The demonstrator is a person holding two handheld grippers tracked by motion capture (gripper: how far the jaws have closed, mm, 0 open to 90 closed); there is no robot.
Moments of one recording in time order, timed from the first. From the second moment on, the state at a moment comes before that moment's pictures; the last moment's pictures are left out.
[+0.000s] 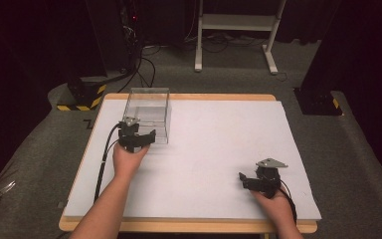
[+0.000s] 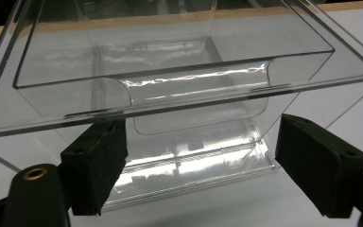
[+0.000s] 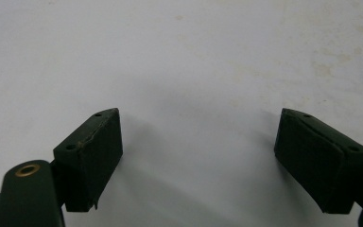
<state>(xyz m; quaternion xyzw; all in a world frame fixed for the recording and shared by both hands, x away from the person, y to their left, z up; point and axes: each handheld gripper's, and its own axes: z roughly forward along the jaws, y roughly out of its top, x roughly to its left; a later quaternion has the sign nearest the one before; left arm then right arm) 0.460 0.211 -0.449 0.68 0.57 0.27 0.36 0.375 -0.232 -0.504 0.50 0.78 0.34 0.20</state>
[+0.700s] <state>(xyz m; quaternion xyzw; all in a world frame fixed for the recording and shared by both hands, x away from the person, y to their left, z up) 0.460 0.199 -0.445 0.66 0.59 0.31 0.34 0.375 -0.232 -0.504 0.50 0.78 0.34 0.19</state>
